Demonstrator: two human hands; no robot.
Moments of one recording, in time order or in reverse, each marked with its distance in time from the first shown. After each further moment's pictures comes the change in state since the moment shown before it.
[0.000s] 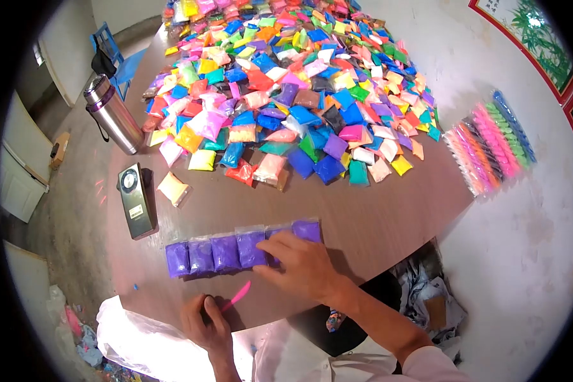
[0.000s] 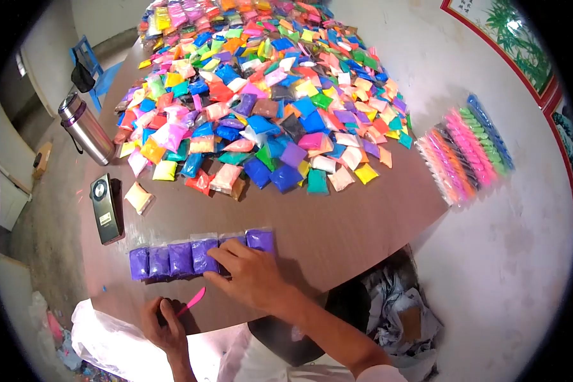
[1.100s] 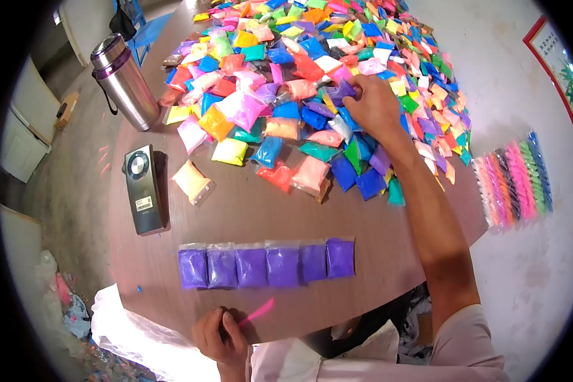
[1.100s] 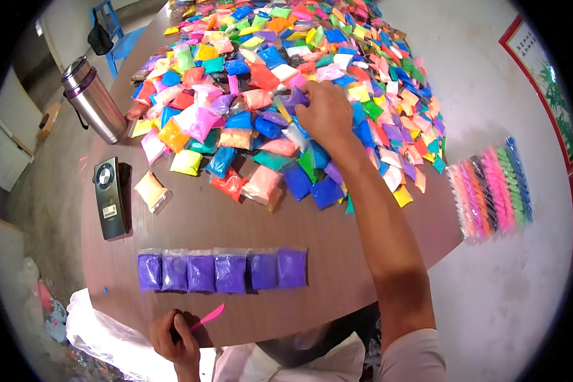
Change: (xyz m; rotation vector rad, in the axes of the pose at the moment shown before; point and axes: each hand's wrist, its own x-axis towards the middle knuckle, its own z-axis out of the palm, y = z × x) left_hand 0.008 0.006 0.001 0.098 -0.012 0.072; right_hand 0.259 0.143 -0.091 -0.643 0.338 -0.050
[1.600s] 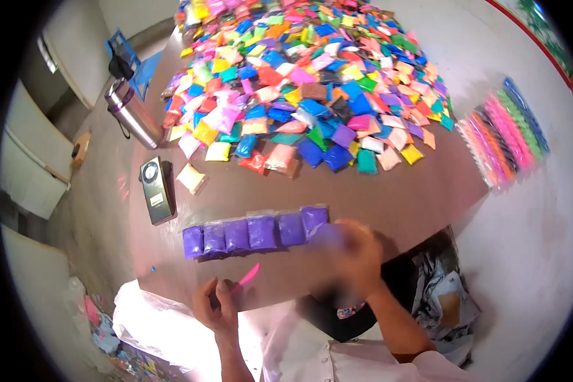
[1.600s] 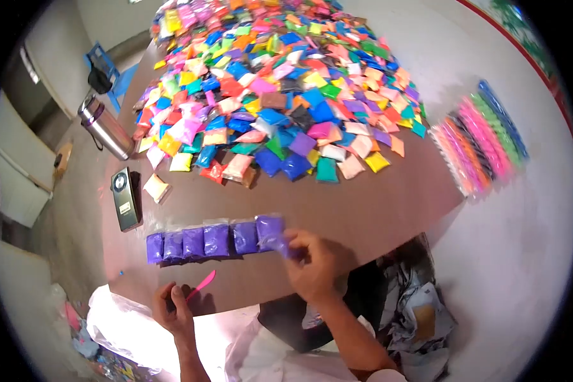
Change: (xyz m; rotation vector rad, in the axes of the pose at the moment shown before) left_hand -0.010 0.011 -0.010 -0.314 0.007 -0.148; right_hand -0.314 -0.095 -0.117 0.839 0.105 0.428
